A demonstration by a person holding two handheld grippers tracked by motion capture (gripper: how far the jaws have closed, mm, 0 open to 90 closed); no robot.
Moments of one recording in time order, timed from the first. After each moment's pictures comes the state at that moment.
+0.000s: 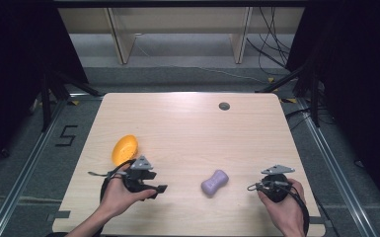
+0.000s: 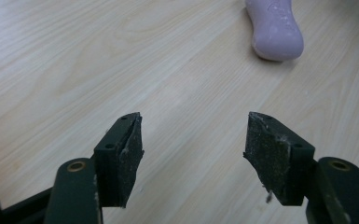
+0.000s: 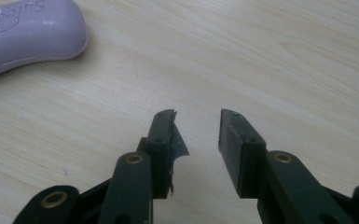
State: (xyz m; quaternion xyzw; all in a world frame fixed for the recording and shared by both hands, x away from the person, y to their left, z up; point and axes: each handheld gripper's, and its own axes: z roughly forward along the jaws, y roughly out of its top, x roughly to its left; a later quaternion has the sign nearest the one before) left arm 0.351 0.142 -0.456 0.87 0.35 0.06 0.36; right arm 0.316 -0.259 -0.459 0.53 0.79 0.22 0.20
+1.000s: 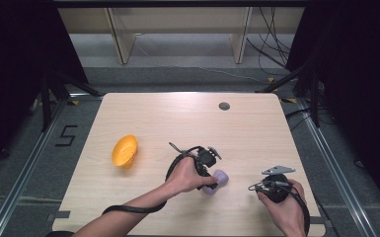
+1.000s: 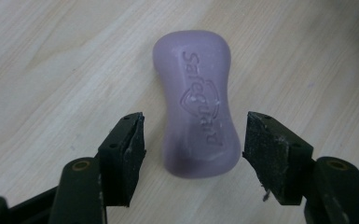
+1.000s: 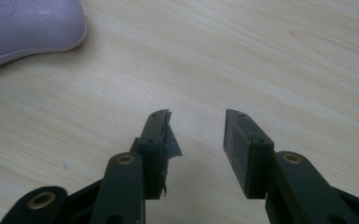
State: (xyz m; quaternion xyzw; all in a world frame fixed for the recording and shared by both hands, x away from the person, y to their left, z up) left arm 0.400 -0.032 -0.452 0.93 0.30 -0.02 0.20; right arm 0.316 -0.262 -0.463 0.54 0.79 0.21 0.18
